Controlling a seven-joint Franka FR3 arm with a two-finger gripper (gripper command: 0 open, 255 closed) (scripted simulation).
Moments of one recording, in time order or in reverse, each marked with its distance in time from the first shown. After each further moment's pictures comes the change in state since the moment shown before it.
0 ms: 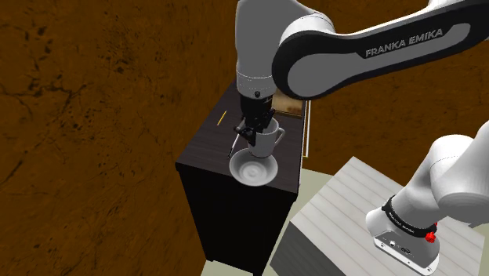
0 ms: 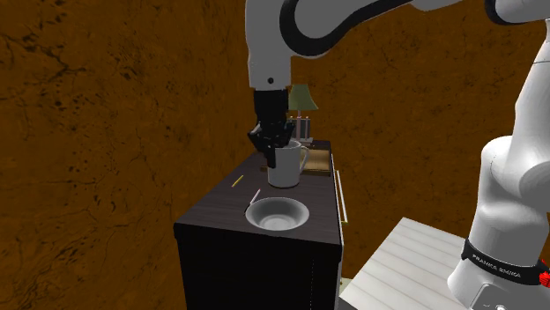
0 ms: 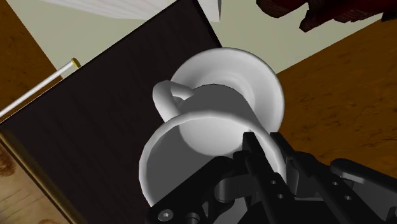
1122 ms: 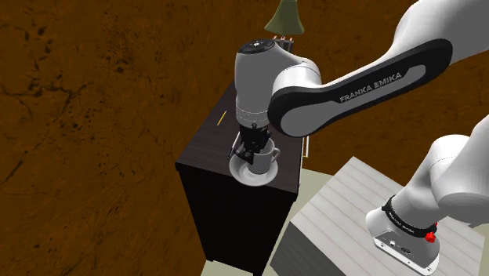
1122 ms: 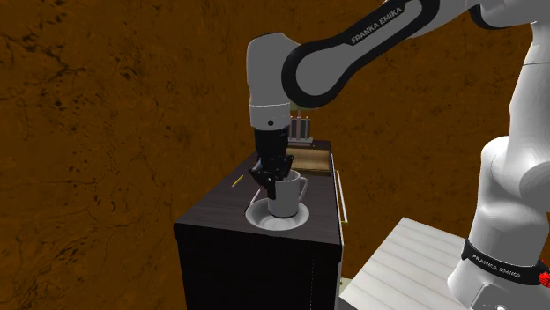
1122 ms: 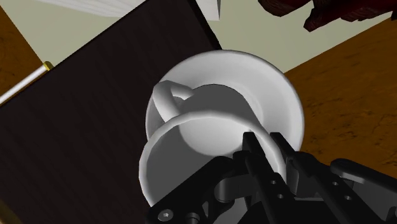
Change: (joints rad) arm 0.003 0.068 0.009 -0.139 -0.029 0.201 0.033
